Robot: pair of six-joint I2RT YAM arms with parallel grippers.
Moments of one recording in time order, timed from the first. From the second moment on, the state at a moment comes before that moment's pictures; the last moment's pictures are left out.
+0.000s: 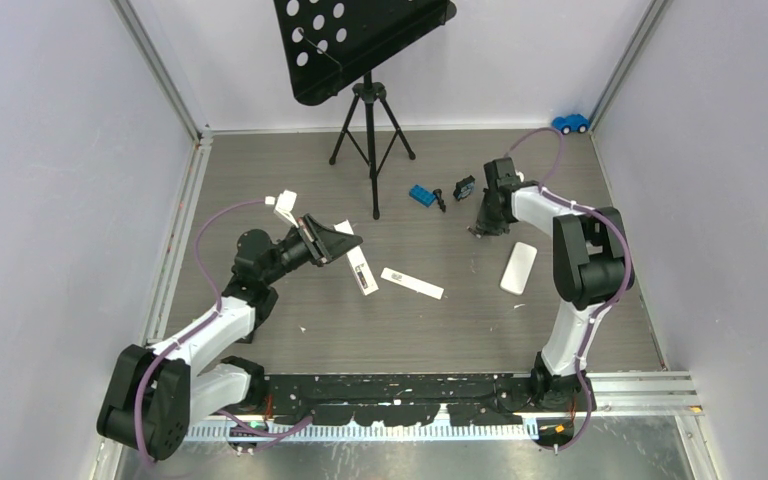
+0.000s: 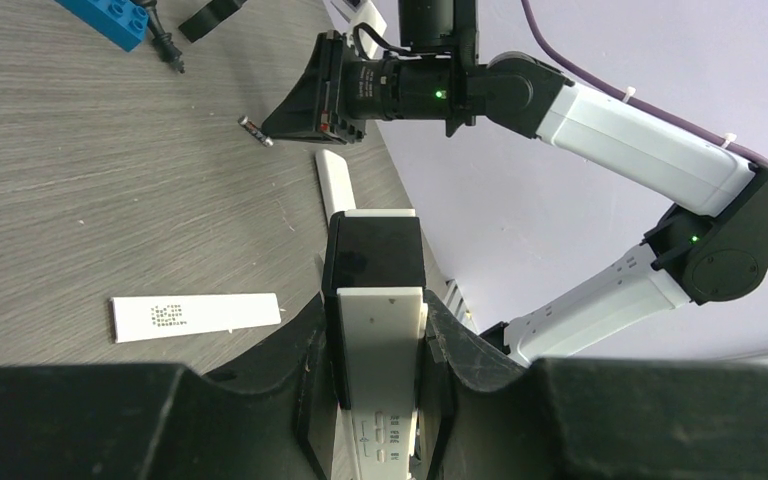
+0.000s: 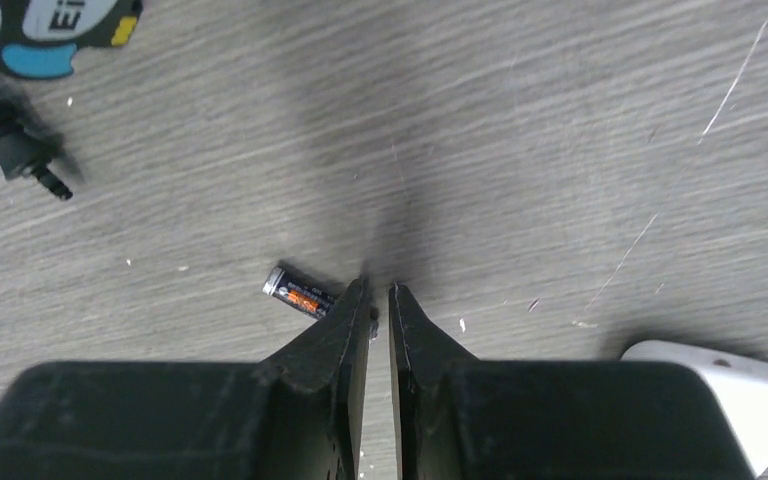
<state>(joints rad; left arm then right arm) -0.32 1.08 0.40 0.69 0.60 -1.00 0.19 1.89 1.22 -0.43 0.12 0.49</state>
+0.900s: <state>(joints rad) -0.32 1.06 0.40 0.64 0.60 -1.00 0.43 1.86 1.24 -0.54 0.12 0.36</state>
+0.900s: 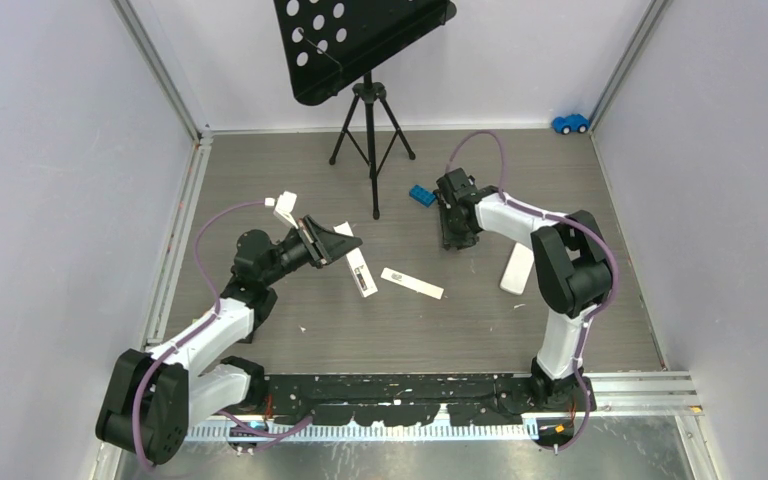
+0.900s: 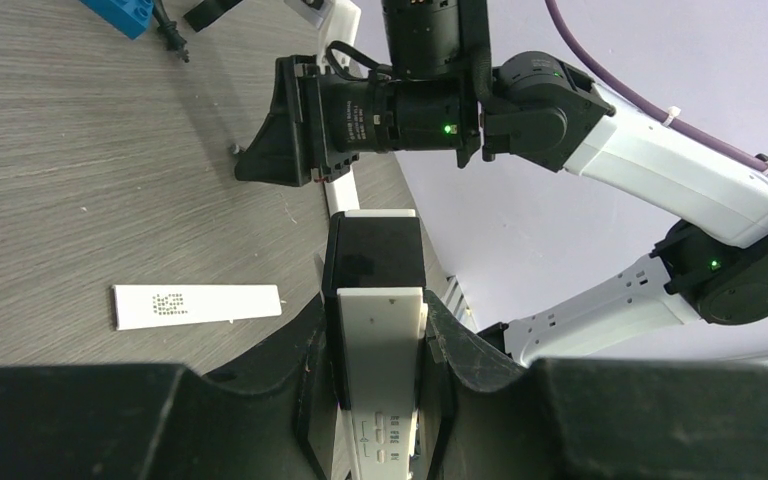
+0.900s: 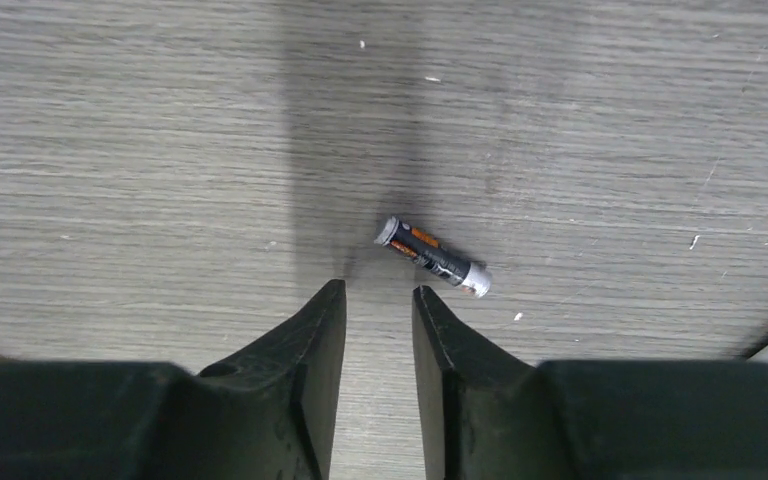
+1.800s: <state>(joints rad) -0.32 1.08 0.40 0.63 0.61 -0.99 0.44 1.76 1.20 -0.53 0.25 0.31</state>
